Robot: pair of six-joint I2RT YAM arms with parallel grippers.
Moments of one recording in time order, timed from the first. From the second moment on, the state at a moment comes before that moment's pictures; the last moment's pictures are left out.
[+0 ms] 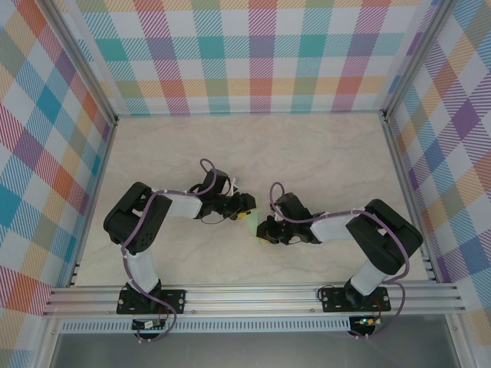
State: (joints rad) left arm -0.54 1.84 0.83 0.20 0.64 -0.91; right arm 0.73 1.62 0.55 0.20 -0.52 1.02
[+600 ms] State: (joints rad) left arm -0.54 1.84 0.83 0.21 0.64 -0.91; right arm 0.75 1.59 0.56 0.07 -0.53 0.99
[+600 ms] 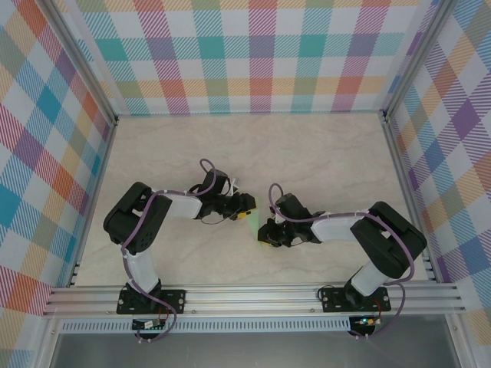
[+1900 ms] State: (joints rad) left arm -0.54 1.85 0.83 0.21 0.65 -0.91; right arm 0.75 1.61 0.63 -0.02 -0.51 0.94
